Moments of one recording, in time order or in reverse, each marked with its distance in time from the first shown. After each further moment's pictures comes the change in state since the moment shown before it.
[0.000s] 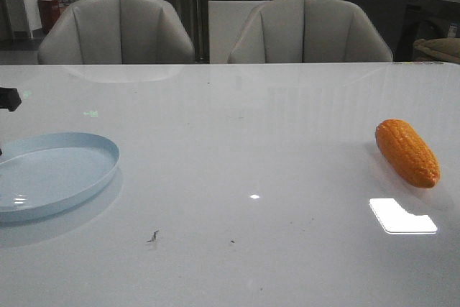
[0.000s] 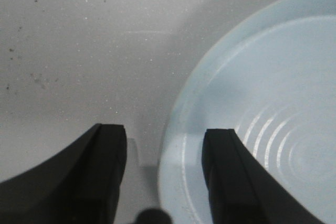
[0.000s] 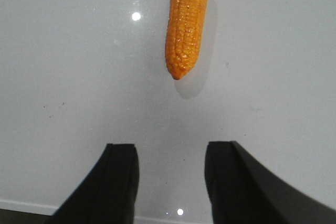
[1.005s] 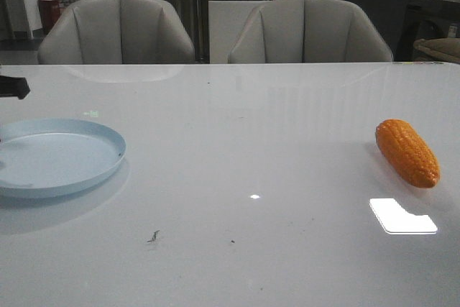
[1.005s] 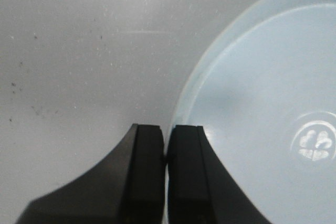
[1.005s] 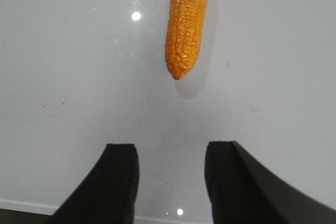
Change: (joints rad) left arm 0.000 0.039 -0.130 -0.014 0.073 0.000; right arm 0.000 0.000 0.000 0.000 0.000 0.000
